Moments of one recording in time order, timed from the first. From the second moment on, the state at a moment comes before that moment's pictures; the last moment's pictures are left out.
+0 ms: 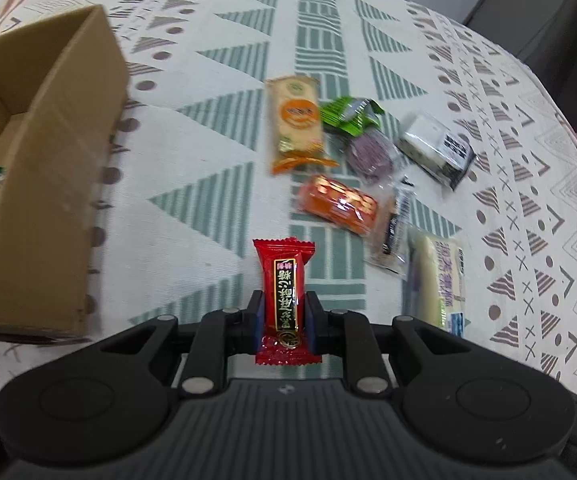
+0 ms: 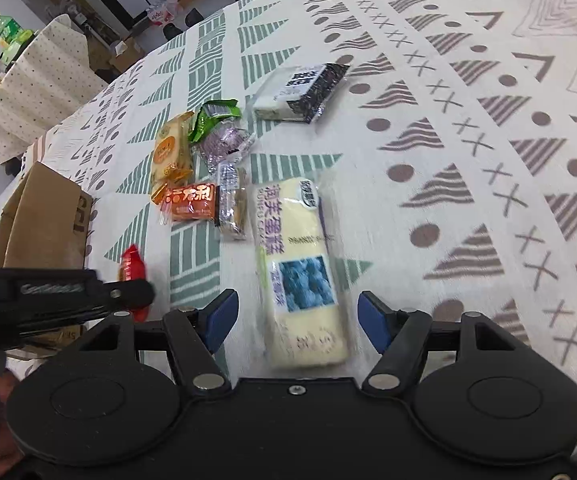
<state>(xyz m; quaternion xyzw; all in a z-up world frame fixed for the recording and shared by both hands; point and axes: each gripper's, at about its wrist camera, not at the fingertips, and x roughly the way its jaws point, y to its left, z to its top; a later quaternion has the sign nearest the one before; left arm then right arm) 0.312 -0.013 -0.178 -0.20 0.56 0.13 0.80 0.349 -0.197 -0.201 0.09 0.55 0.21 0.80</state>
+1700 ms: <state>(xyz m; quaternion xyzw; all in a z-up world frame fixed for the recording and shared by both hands) 0.222 0.076 -0.089 -0.26 0.45 0.16 0.84 0.292 -0.125 -0.118 0.10 0.48 0.26 0.83</state>
